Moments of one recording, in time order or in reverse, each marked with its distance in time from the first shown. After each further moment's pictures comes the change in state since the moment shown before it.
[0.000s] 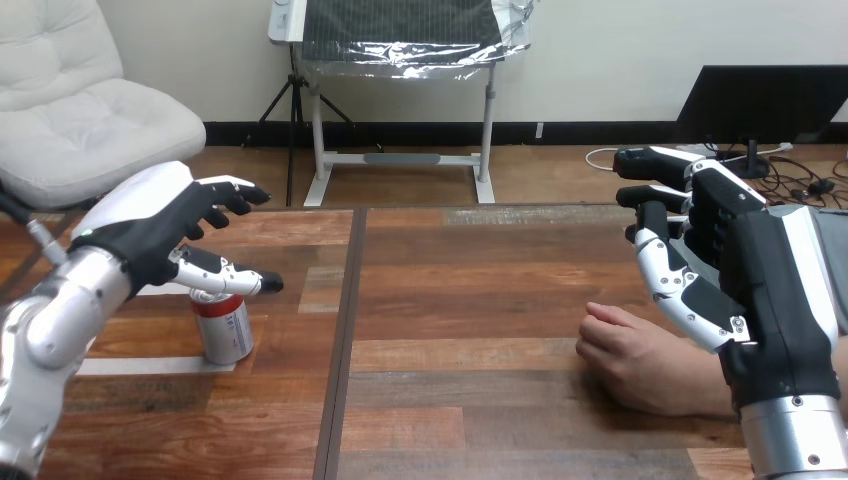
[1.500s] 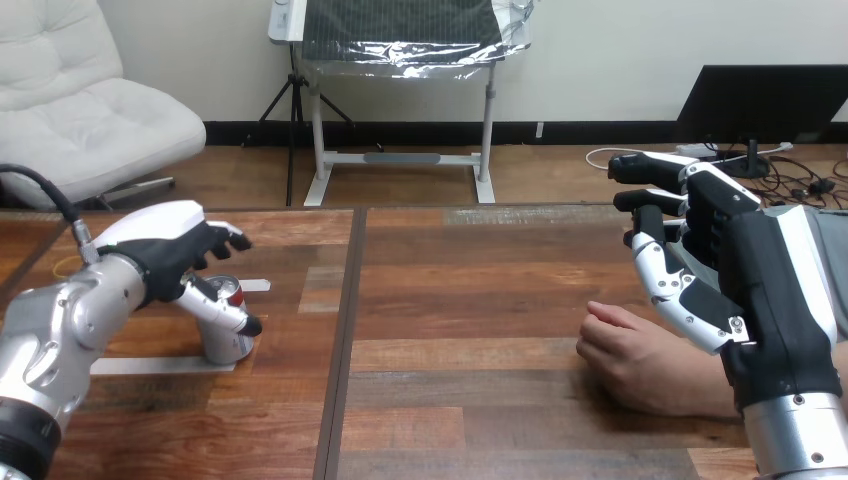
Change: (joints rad) left arm -0.202 -0.007 -0.205 0.360 0.153 0.019 0.014; right arm -0.003 -0.022 -0.010 -0.005 -0.007 0.017 0.029
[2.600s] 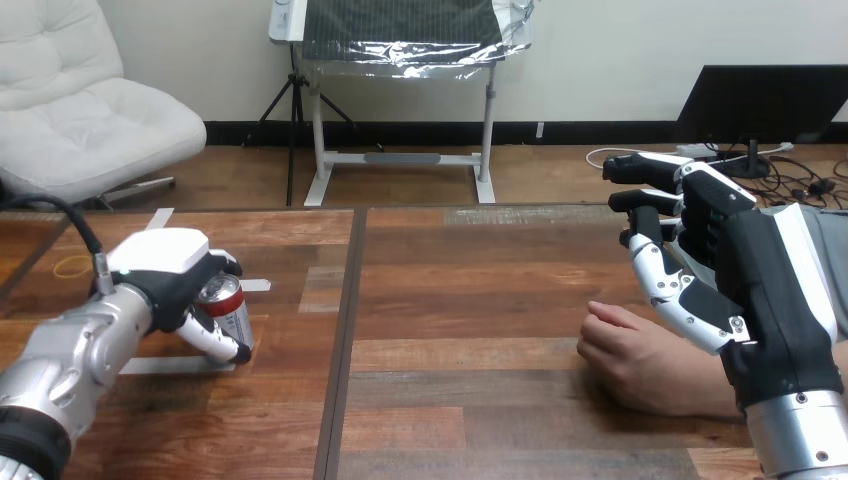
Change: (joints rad) left arm -0.030 -0.018 -0.131 0.192 0.113 -0.071 0.210; right arm -0.003 -0.023 -0.004 -0.001 0.033 0.000 0.022
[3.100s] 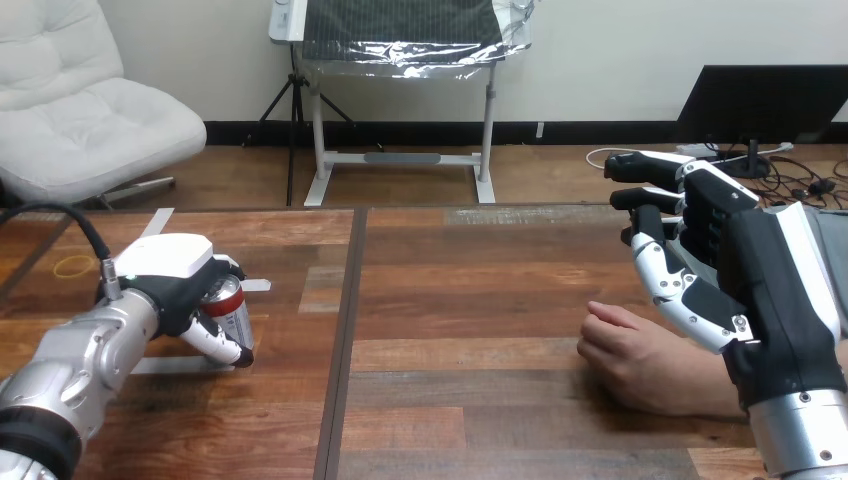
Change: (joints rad) left arm -0.014 -0.025 -0.016 0.046 0.004 0.007 0.033; right arm -0.002 -0.005 -0.007 -0.001 0.007 0.000 0.005
